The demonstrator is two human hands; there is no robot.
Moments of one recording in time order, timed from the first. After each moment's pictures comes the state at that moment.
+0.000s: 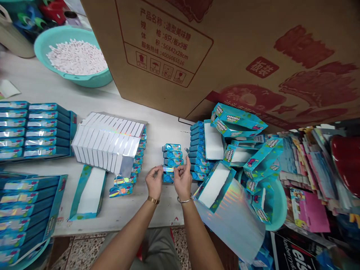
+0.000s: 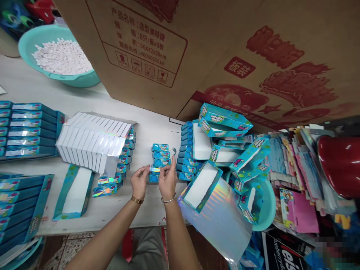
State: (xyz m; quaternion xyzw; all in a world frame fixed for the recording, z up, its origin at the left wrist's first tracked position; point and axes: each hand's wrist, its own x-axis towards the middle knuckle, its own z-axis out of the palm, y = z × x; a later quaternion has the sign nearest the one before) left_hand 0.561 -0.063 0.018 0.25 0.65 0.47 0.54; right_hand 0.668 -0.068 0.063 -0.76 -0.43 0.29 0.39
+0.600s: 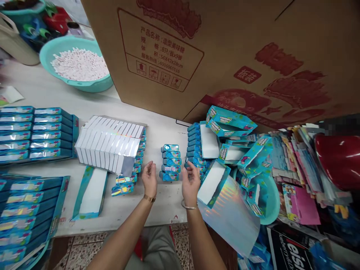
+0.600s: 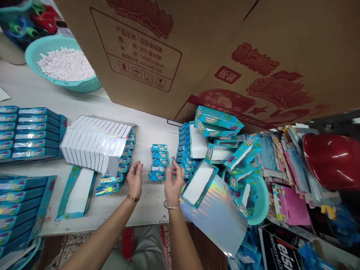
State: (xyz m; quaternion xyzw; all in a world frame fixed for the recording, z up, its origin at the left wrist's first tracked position) left_hand 0.546 -0.056 0.032 0.22 0.65 0.49 0.53; right_hand 0.675 -0.082 0.107 -0.76 -0.35 0.27 0.47
